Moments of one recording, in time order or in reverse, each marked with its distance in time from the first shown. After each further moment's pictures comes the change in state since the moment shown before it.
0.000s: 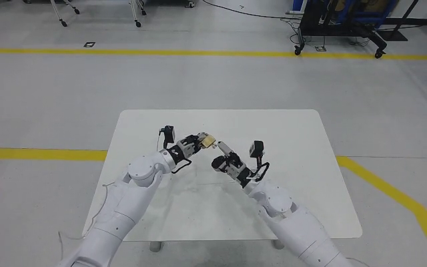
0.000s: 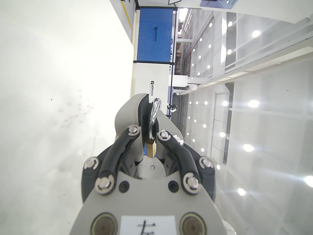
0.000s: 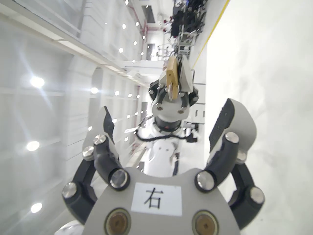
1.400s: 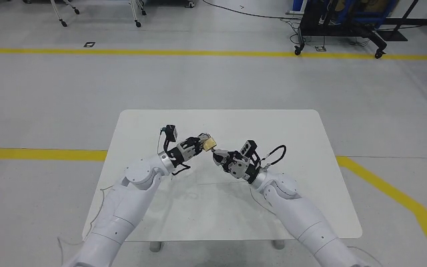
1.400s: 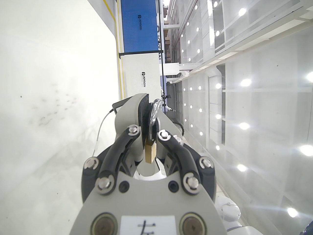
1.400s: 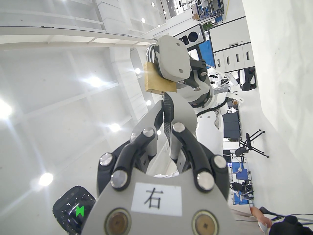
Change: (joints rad) left arm 0.036 -0.003 -0.032 -0.043 0.035 -0.078 -0.086; right arm 0.128 -0.037 0.029 0.237 0.386 0.175 0.430
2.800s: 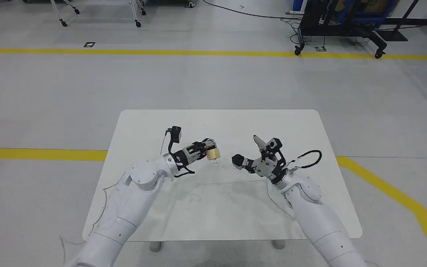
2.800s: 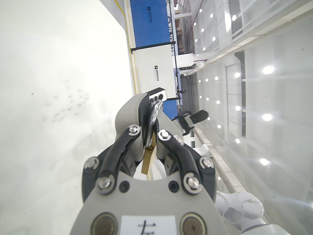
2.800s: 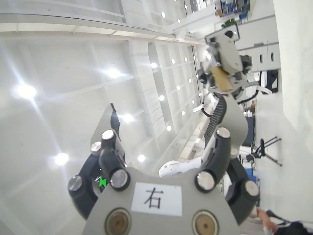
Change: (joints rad) left arm -0.011 -0.009 0.043 -0.009 0.168 0.025 0.027; right arm -0.179 0.050 0.286 -0.140 0.040 -0.054 0.132
